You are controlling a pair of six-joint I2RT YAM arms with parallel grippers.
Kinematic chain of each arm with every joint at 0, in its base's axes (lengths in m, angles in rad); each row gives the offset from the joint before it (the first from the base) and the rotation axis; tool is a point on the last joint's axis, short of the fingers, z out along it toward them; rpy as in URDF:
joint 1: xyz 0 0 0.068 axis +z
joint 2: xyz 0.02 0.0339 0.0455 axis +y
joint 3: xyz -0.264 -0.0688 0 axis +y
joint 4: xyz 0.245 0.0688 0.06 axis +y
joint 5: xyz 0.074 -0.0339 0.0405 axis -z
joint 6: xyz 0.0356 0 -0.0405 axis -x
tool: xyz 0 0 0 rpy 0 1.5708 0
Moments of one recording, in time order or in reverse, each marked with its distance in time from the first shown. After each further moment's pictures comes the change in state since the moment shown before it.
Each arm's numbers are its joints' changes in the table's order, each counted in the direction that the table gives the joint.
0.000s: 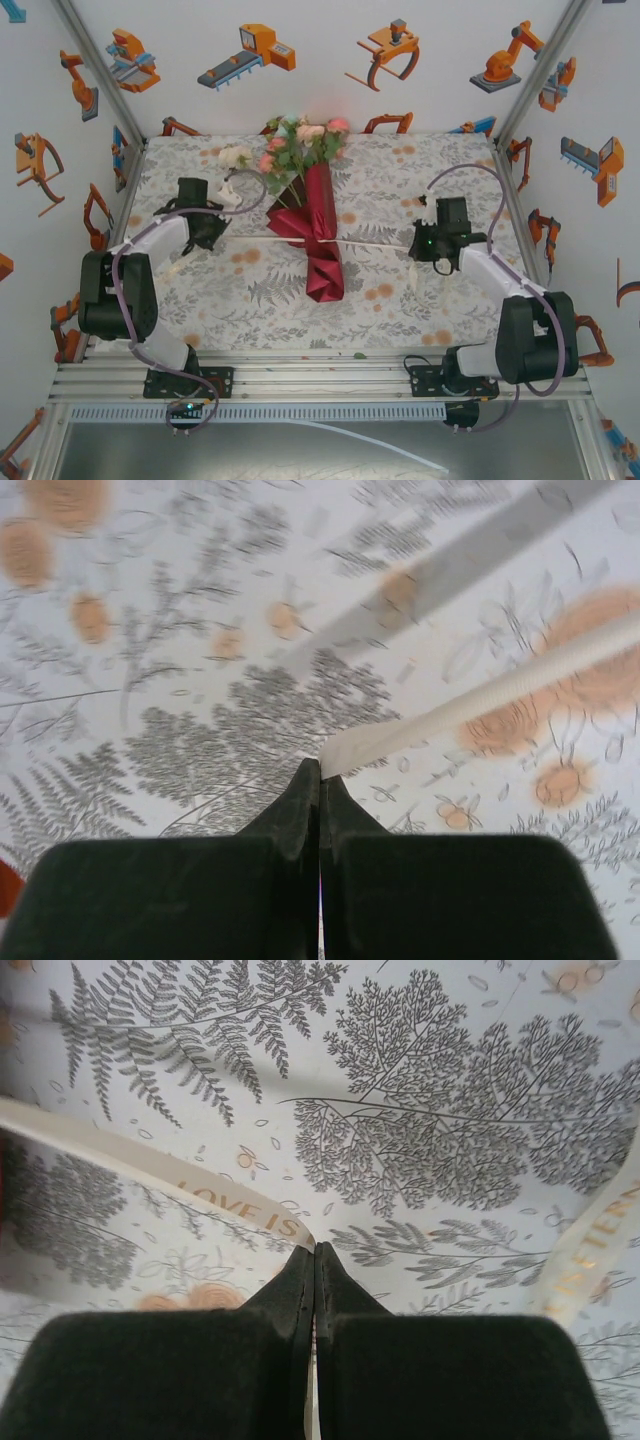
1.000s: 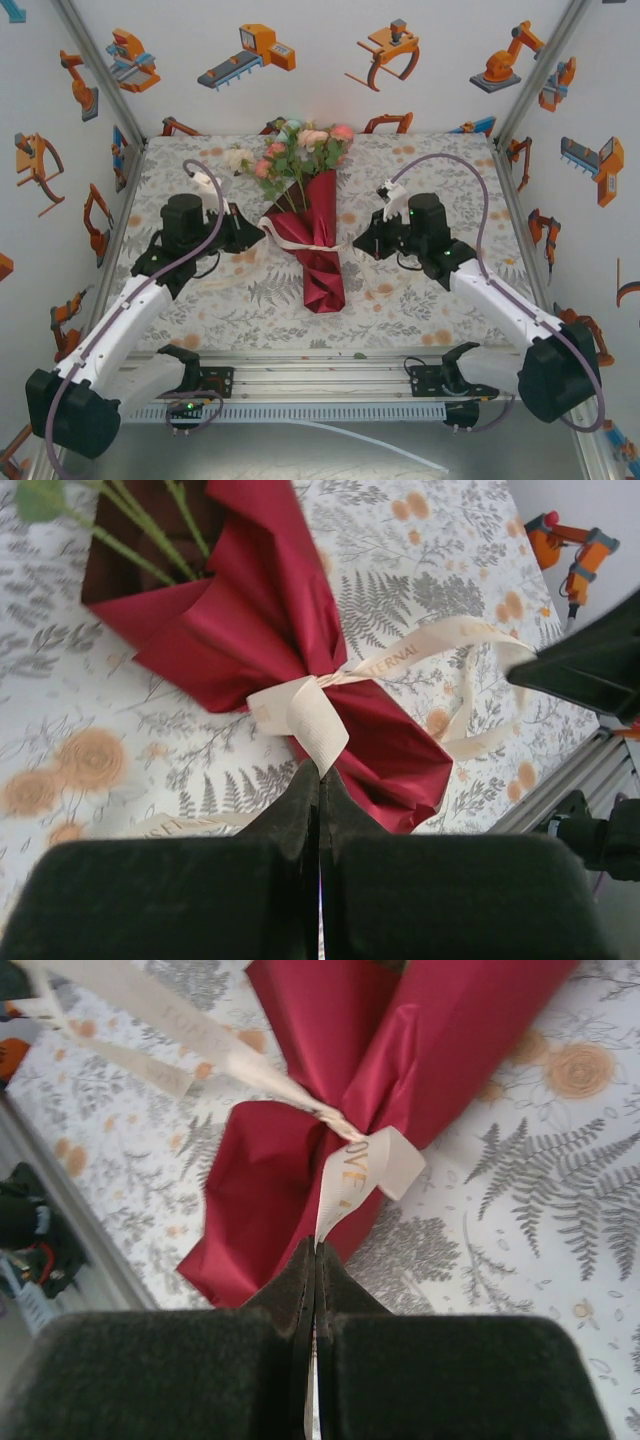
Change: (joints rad) left arm -0.275 -0.605 0.199 -0.192 0.322 0.936; right arm 0.337 -0.163 -0.021 -0.237 -0.247 -0.098
